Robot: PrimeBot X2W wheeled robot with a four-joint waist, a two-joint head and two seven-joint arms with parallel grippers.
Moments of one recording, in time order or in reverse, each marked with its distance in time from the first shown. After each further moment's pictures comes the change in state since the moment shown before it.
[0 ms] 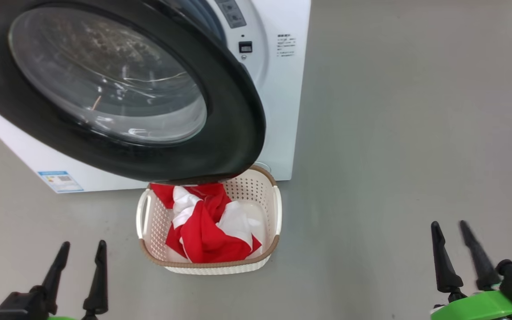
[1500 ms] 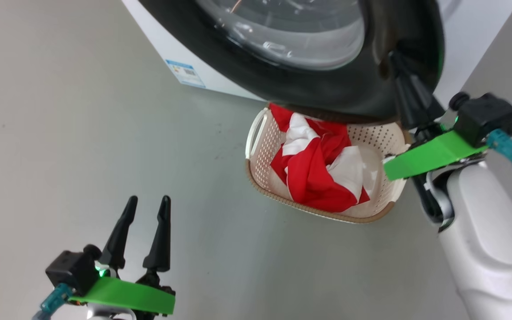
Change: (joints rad) left arm -0.136 -0.123 -0.170 -0.035 -0.142 0.000 0.000; right arm -0.649 -0.036 0.233 0.184 -0.067 0.005 0.000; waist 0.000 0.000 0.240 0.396
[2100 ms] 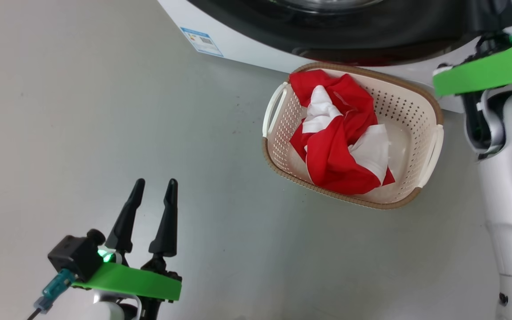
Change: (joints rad) left arm -0.060 -0.007 -0.030 -0.004 -0.047 0.000 0.000; right arm -0.234 -0.028 -0.126 0.025 -0.022 0.003 0.000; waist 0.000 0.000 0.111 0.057
